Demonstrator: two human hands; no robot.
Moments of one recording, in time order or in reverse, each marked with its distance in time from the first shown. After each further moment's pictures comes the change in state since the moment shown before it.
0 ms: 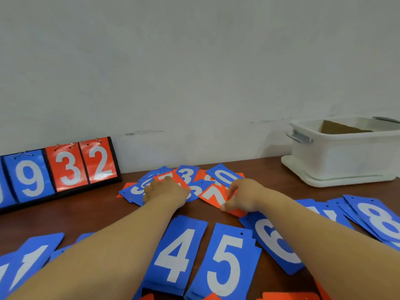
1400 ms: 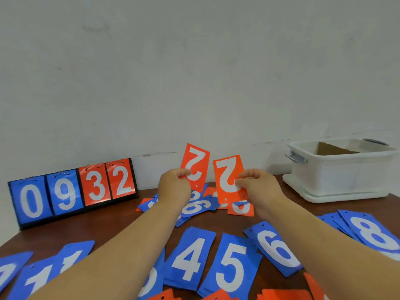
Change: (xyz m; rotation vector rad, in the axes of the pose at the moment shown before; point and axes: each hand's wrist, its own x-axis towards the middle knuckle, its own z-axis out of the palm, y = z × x) left_hand -0.099 -0.004 -0.090 -0.997 0.248 0.298; right_hand -0.069 -0.033 -0.027 1.261 0.520 -0.053
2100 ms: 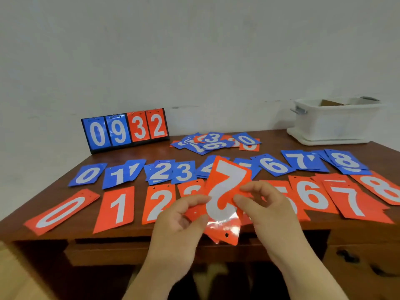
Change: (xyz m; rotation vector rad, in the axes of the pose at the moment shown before) left_hand -0.345 -0.017 -0.169 -0.271 -0.240 -0.083; right_hand -0.337 0.029 -0.028 -0.023 -0.147 -0.075
